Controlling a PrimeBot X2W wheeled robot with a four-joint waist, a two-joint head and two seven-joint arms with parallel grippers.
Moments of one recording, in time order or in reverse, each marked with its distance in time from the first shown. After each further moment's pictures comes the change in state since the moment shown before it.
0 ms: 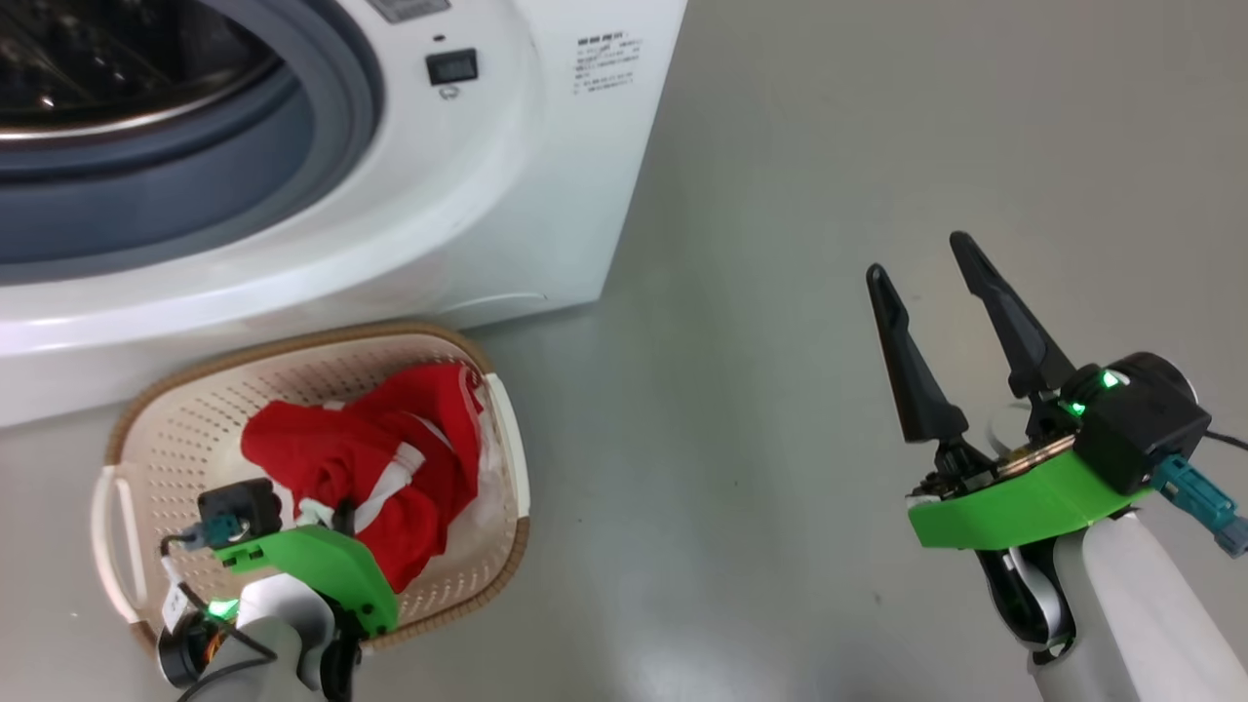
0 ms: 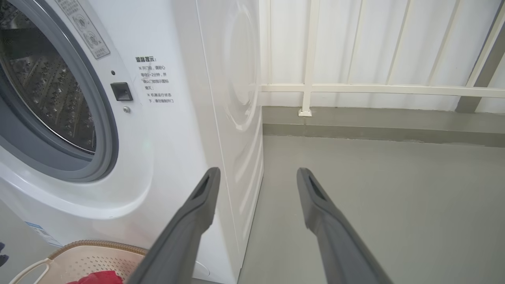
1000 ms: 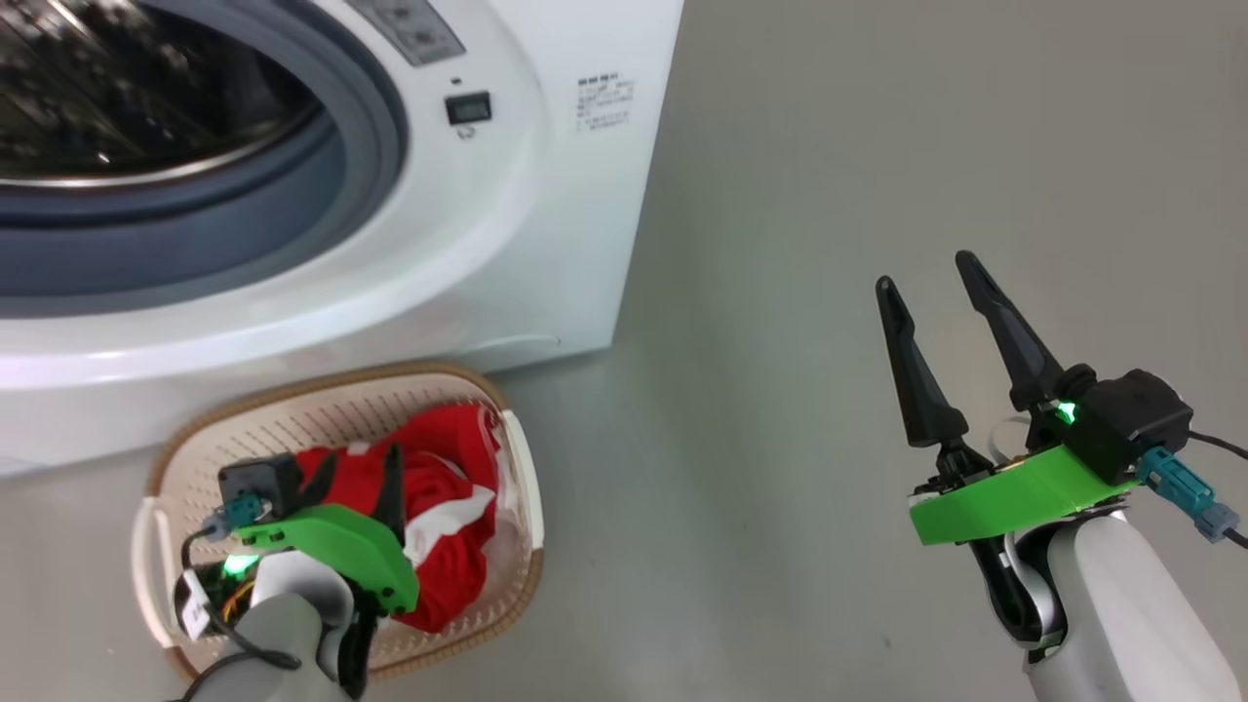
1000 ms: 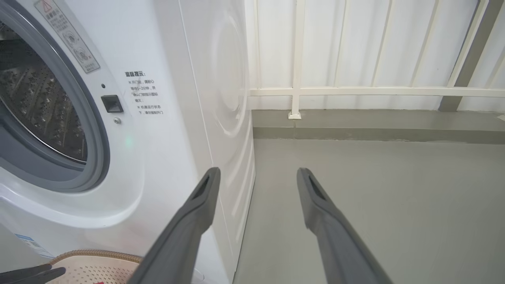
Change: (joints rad) left arm -0.011 0.002 -0.064 -0.057 0.038 -0.029 -0.095; right arm -0.014 0.026 -0.036 0.099 -0.005 0.000 0.000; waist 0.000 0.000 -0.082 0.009
